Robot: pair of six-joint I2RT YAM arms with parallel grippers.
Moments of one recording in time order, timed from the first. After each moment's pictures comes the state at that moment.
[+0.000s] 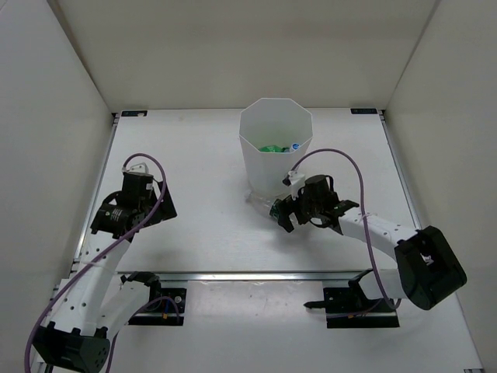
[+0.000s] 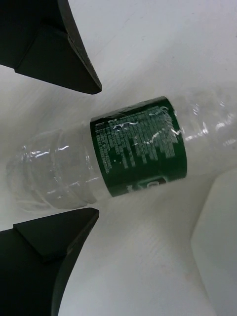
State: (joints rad) left arm -0.22 0.85 0.91 -0.99 -0.23 -0.46; right arm 0.51 1.31 0.62 -0.08 -0.25 -0.09
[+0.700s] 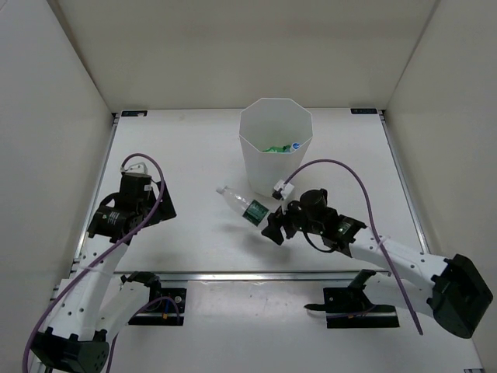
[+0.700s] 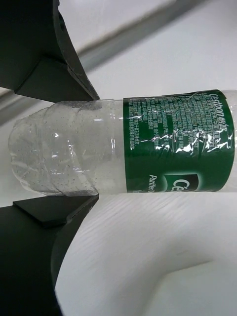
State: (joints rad) left arm -0.23 0.82 0.93 -1.01 -0.23 -0.46; right arm 0.75 1.07 0.51 -0.01 -0.24 0.05
